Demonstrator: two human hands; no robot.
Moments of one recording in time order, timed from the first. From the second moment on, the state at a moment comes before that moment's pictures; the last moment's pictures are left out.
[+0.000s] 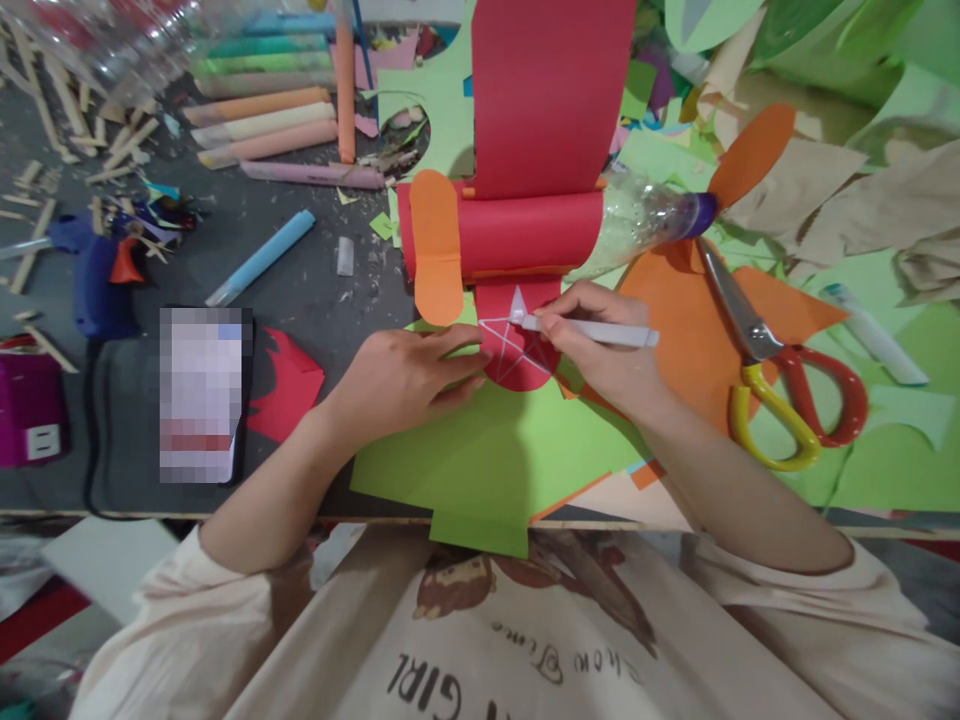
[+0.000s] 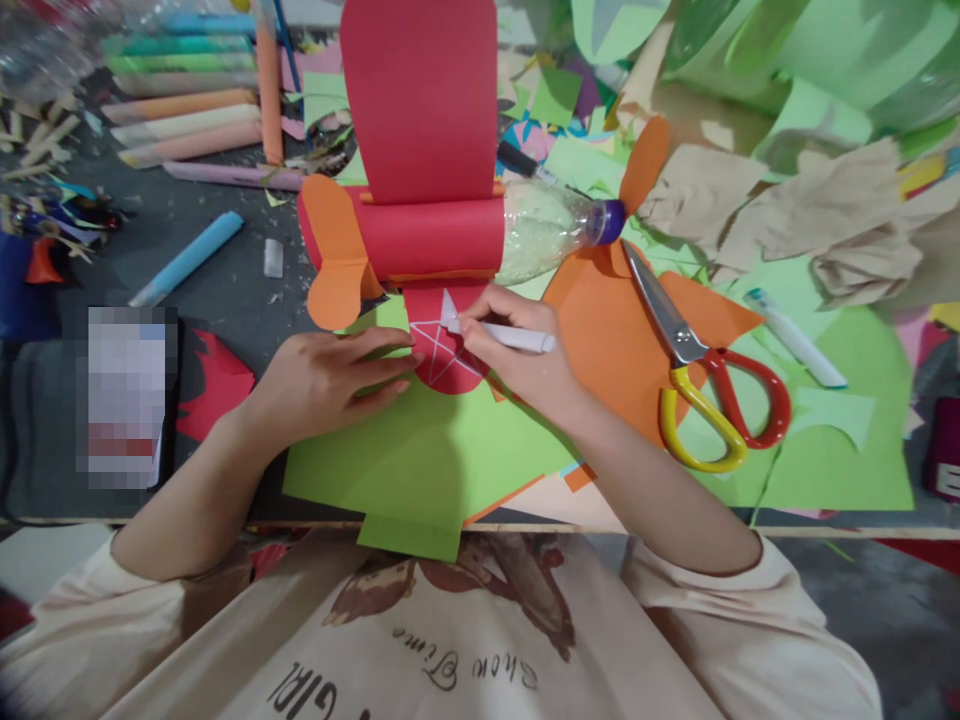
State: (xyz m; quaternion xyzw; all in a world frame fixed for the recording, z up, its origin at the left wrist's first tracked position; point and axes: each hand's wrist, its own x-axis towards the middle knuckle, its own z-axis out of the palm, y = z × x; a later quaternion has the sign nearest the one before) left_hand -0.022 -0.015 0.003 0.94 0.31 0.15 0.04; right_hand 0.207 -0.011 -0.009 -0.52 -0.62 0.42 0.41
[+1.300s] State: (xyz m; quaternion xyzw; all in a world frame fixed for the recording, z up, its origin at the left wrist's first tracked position) left_hand -0.022 -0.014 0.002 0.94 0.30 0.16 0.03; right_hand 0.206 -0.012 -0.008 -0.53 -0.61 0.44 0.38
